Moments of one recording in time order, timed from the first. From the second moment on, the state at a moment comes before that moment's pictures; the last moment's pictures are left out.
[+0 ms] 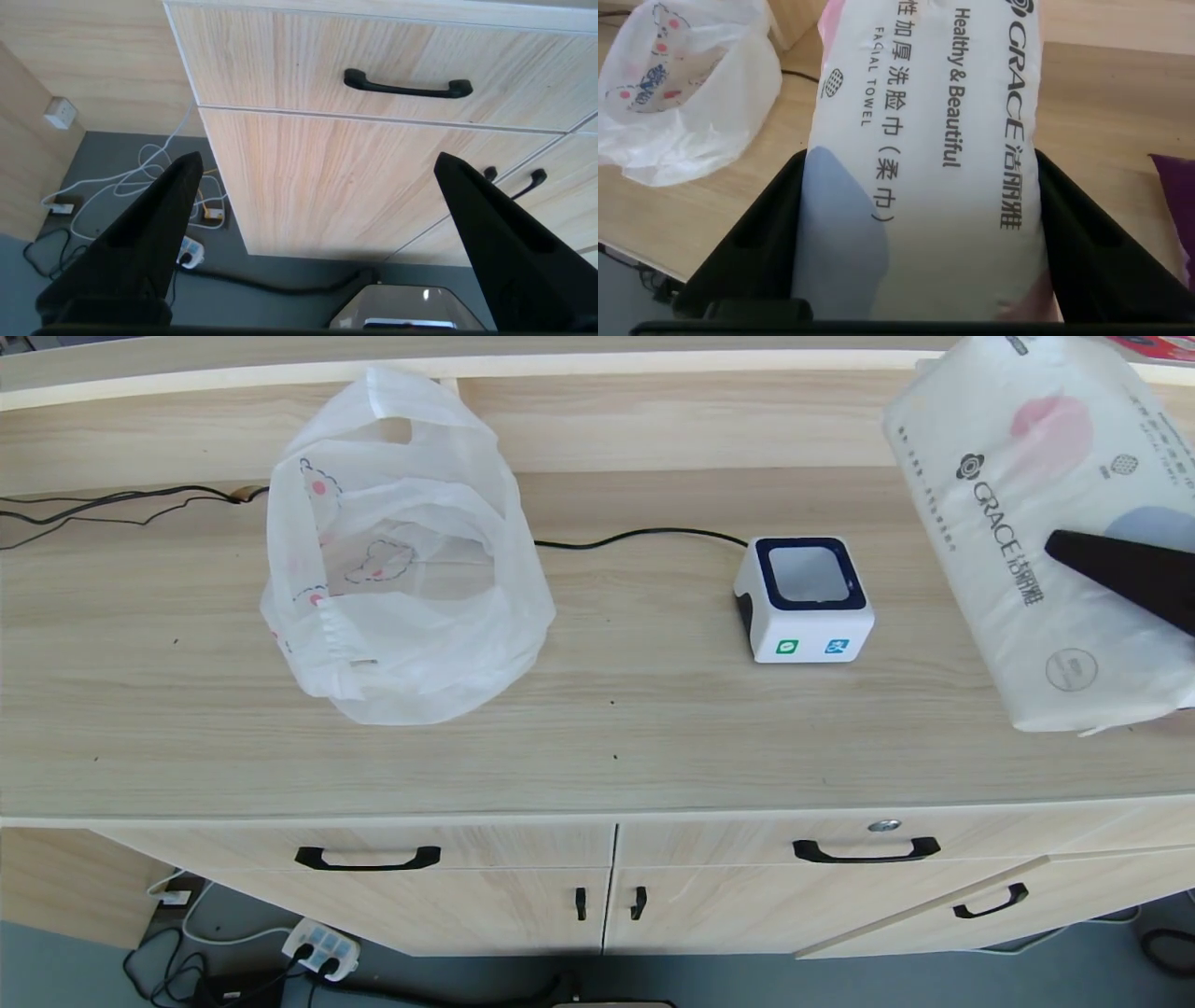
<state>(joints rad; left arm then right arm) 0.00 0.00 0.00 0.00 0.00 0.00 0.37 1.07 -0.82 -0.34 0.02 -0.07</state>
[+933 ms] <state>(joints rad) 0.00 0.00 0.00 0.00 0.00 -0.02 0.36 0.87 -0.76 -0.21 -0.03 -0.09</state>
